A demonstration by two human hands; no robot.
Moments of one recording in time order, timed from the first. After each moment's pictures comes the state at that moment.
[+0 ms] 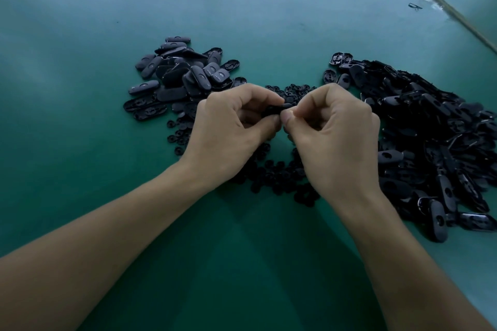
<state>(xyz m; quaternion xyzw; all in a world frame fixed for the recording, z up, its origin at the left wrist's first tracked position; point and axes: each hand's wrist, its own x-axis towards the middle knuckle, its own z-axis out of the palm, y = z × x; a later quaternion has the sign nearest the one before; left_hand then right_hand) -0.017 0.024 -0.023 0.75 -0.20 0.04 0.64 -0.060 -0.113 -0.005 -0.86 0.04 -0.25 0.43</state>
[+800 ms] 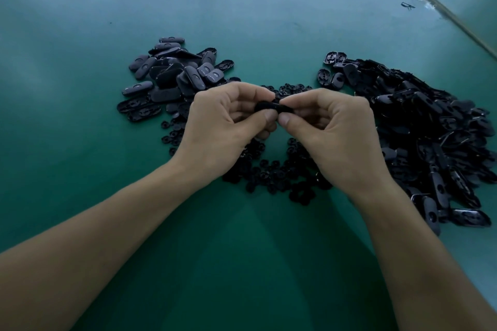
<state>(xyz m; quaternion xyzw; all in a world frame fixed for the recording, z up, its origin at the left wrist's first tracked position) -0.013 0.023 -0.028 0.68 -0.18 -0.01 0.71 -0.053 -0.138 -0.006 -0.85 -0.02 -0.17 0.50</state>
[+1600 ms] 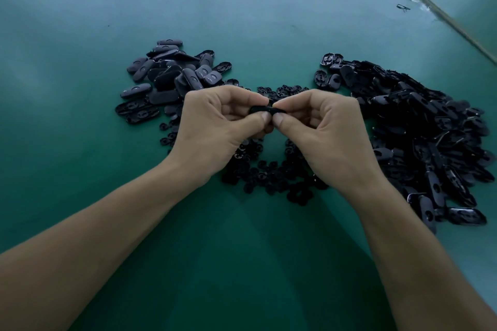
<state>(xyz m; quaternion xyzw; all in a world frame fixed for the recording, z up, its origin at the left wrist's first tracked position) -0.010 0.028 -0.030 0.67 -0.16 0.00 0.72 -0.053 -0.131 -0.005 -0.83 -0.01 -0.14 0.53</state>
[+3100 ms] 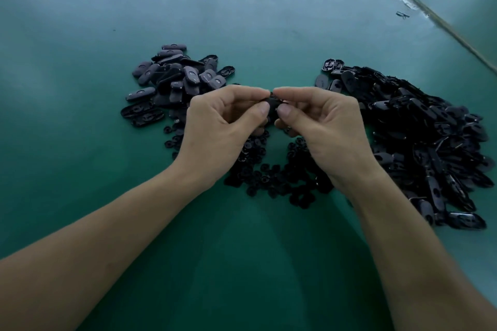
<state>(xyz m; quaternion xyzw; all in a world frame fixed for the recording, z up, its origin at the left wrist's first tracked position) -0.011 0.025 -0.031 0.67 -0.16 0.05 0.72 -0.040 -0.131 -0.005 -0.75 -0.03 -0.11 0.65</state>
